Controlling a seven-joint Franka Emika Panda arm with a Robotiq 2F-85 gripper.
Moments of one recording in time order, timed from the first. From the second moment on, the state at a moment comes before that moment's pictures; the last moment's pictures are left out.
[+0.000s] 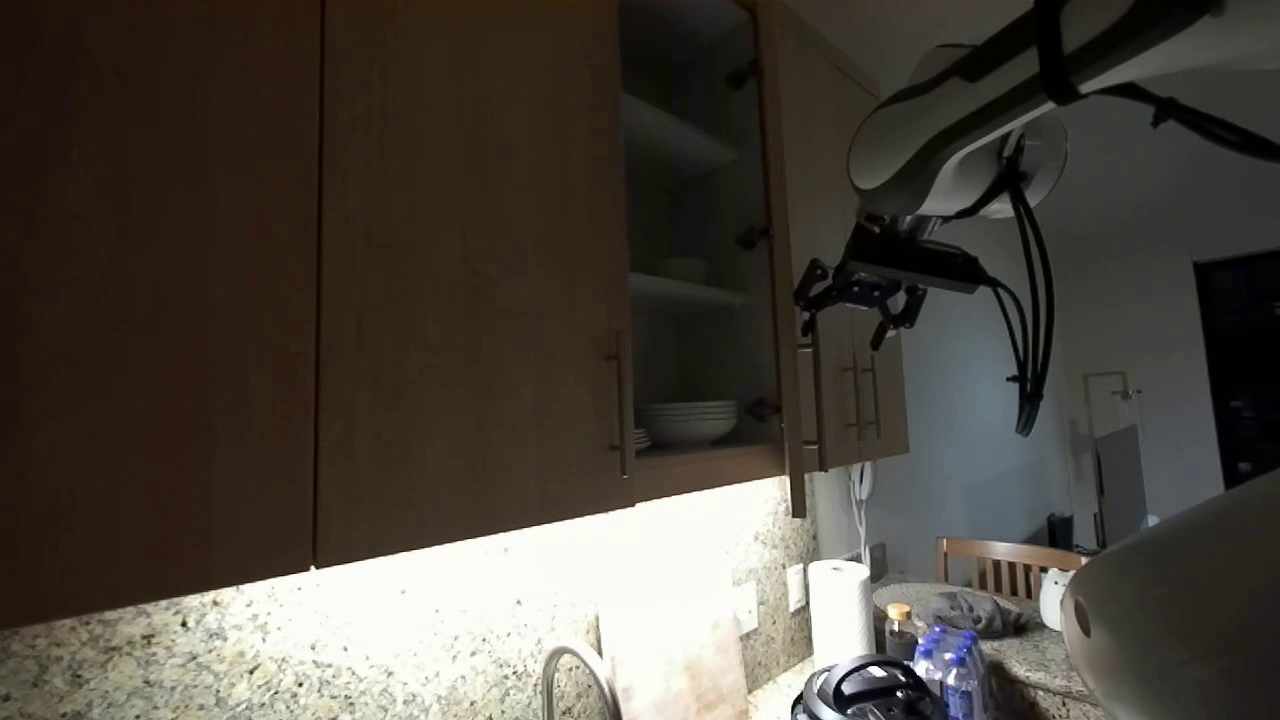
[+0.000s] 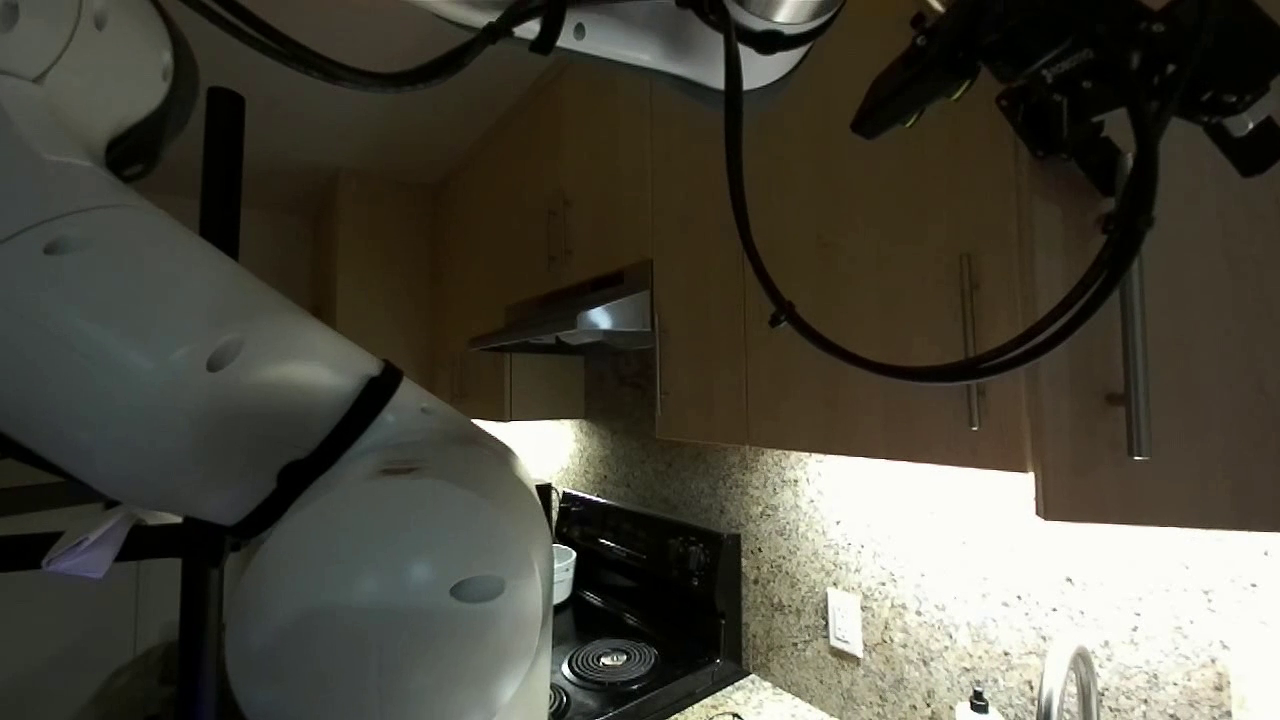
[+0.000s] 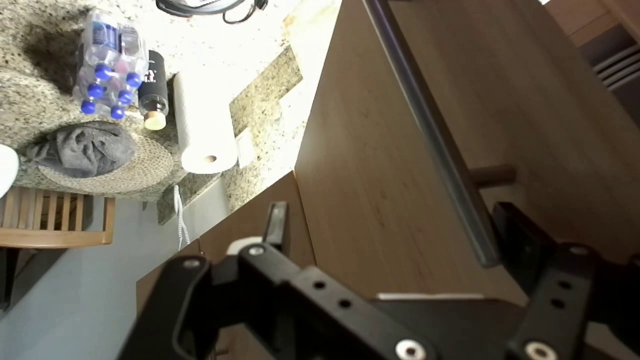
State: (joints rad) arm -0.40 -0.92 -0.16 -2.51 -0.13 2.39 0.37
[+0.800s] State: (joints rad) arm -0.41 -0.92 -0.17 -2.52 -0.13 2.39 0.35
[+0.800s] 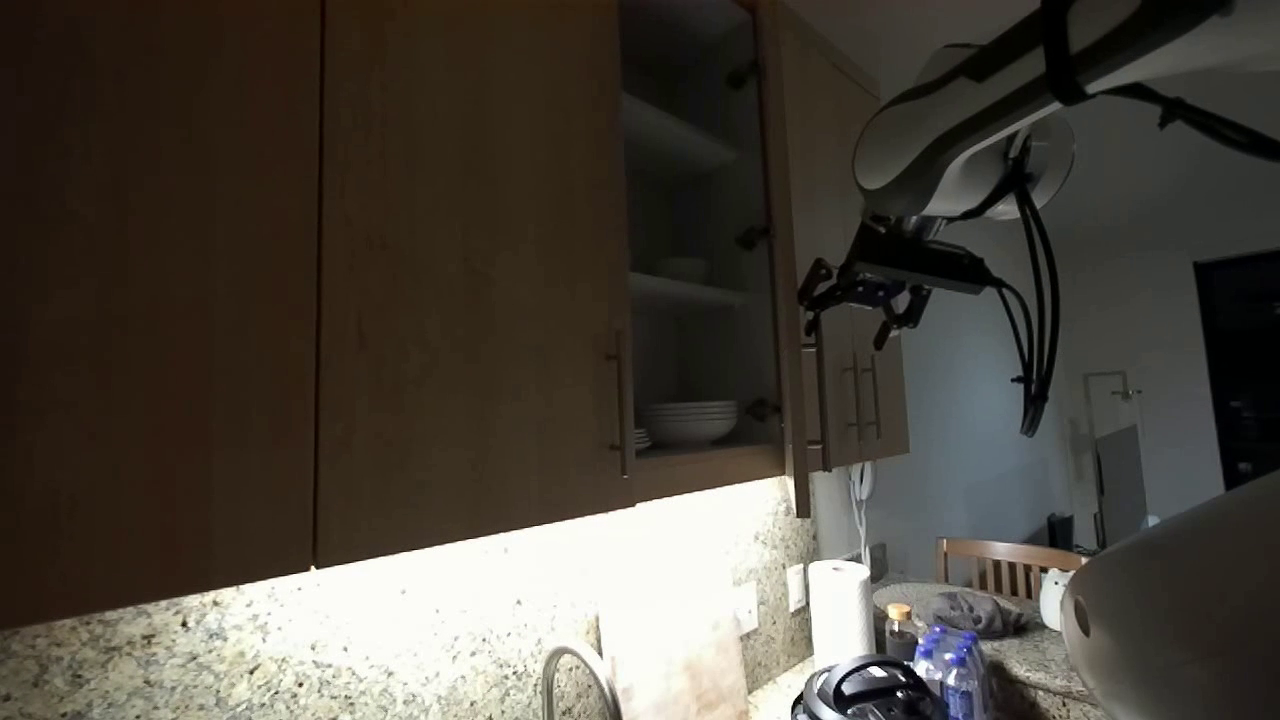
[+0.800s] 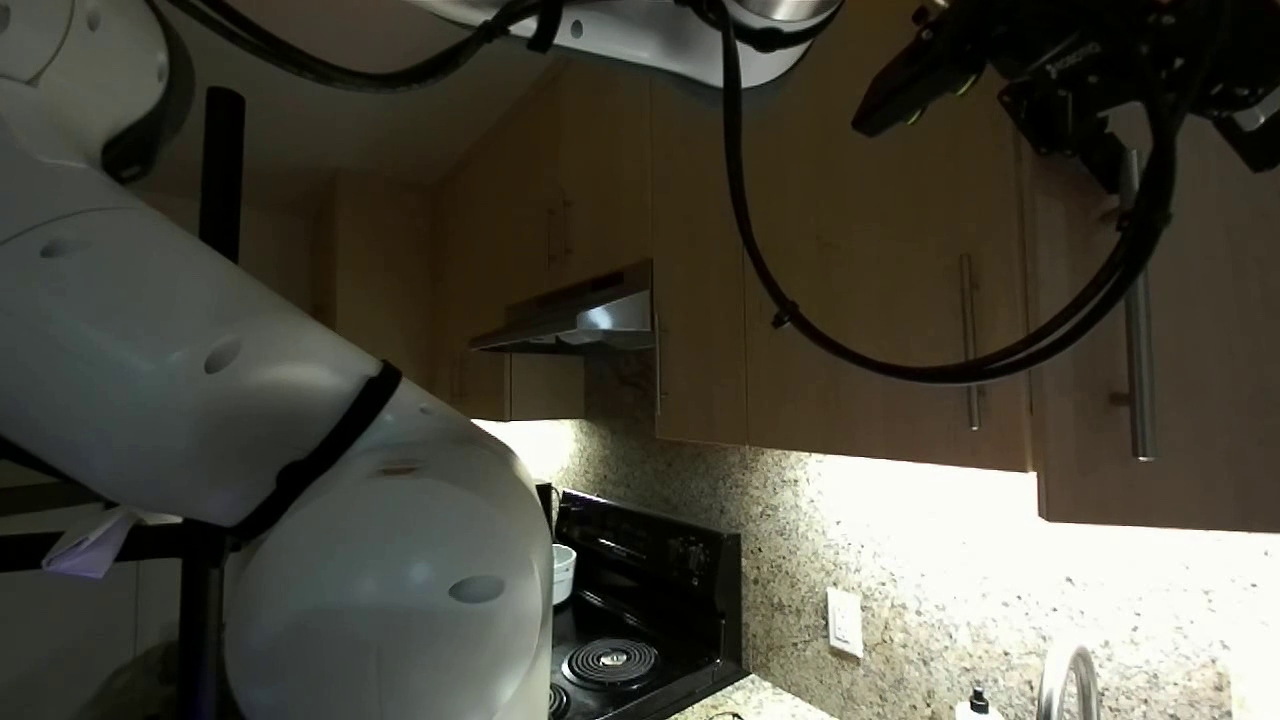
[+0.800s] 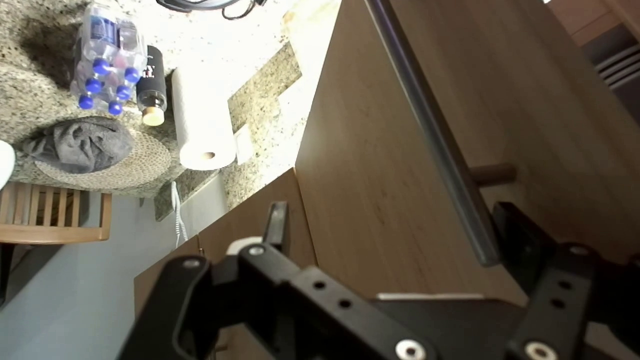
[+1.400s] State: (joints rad) arm -0.40 -0.94 -0.22 -2.52 -0.11 2.39 0.27
